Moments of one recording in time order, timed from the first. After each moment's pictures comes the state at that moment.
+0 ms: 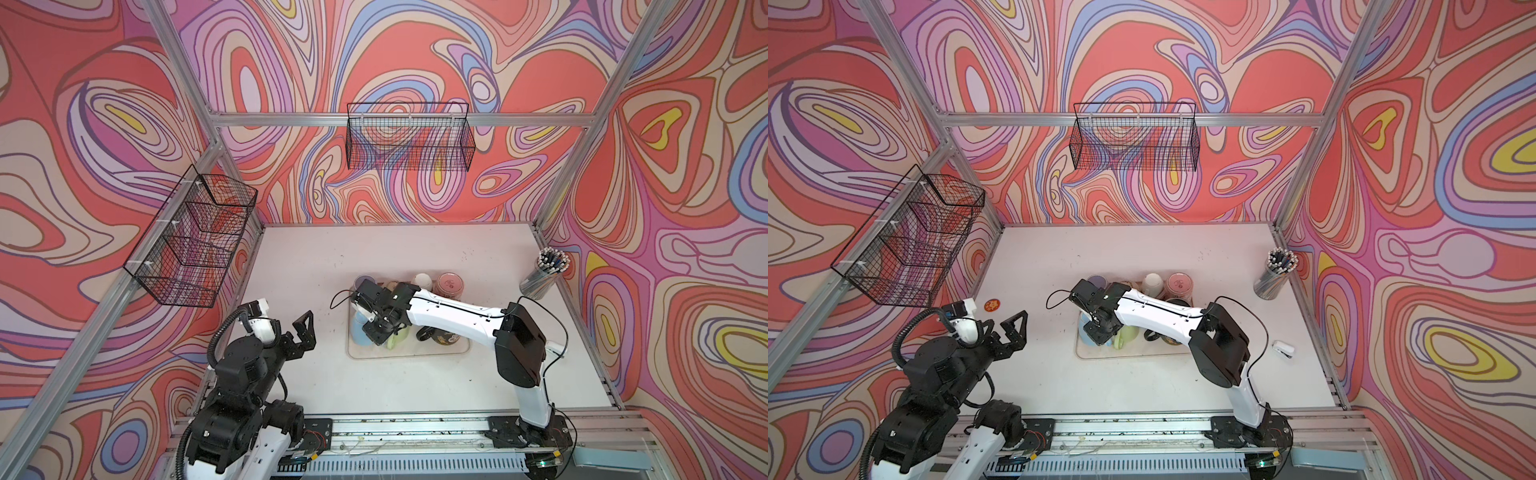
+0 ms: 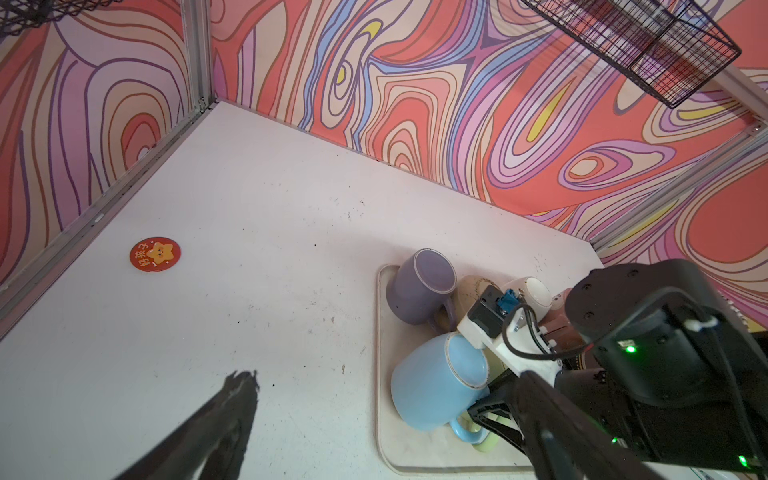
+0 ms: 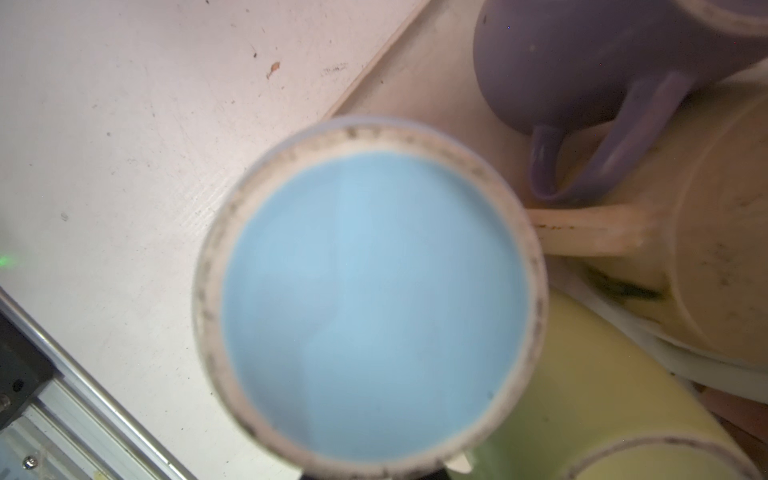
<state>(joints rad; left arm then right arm) -0.23 0.30 0.78 -0.81 -0.11 -0.48 1.02 2.03 1.70 -0.93 0.01 0.21</state>
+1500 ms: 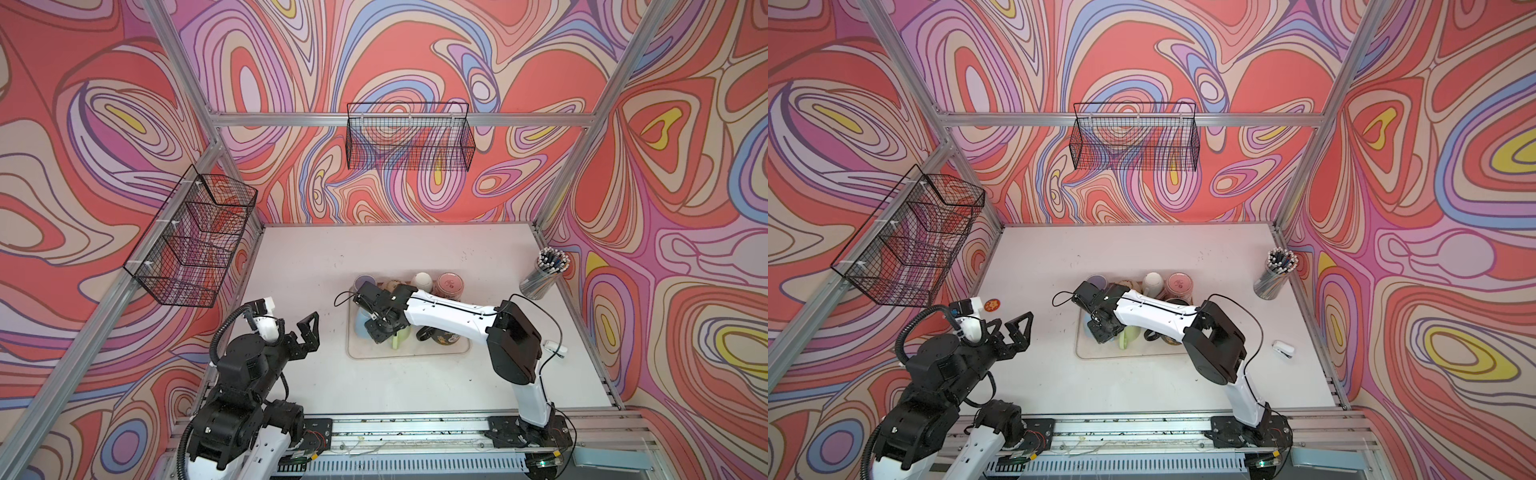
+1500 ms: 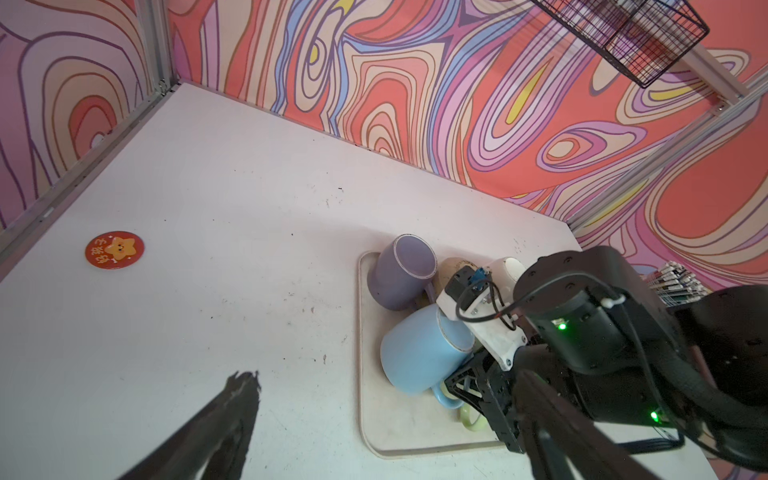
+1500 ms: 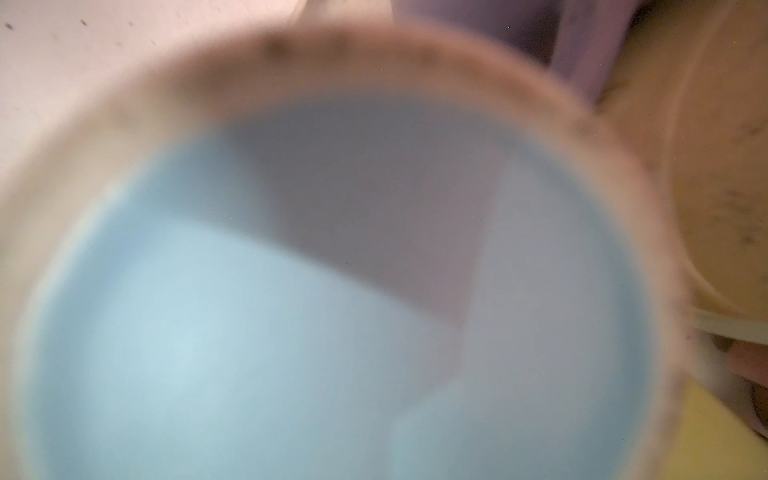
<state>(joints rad) -0.23 0.33 0.78 -0.80 -0.01 -0.48 0.98 2.02 1.66 -0.88 0.05 0.36</state>
